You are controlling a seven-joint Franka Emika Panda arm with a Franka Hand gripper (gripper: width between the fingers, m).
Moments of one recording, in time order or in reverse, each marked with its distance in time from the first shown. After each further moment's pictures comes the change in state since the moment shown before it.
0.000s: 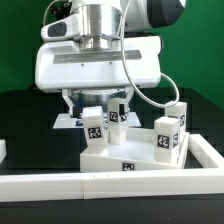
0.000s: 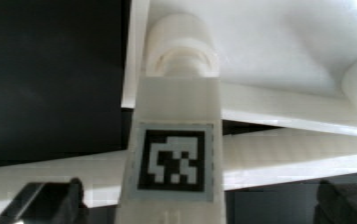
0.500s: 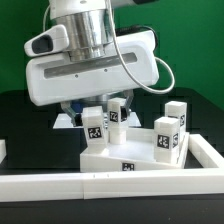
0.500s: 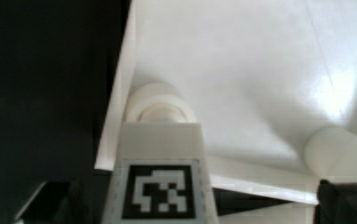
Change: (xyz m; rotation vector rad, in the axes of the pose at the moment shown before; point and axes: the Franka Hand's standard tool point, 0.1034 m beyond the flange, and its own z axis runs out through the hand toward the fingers) arm 0.008 0.006 0.001 0.095 -0.326 -0.049
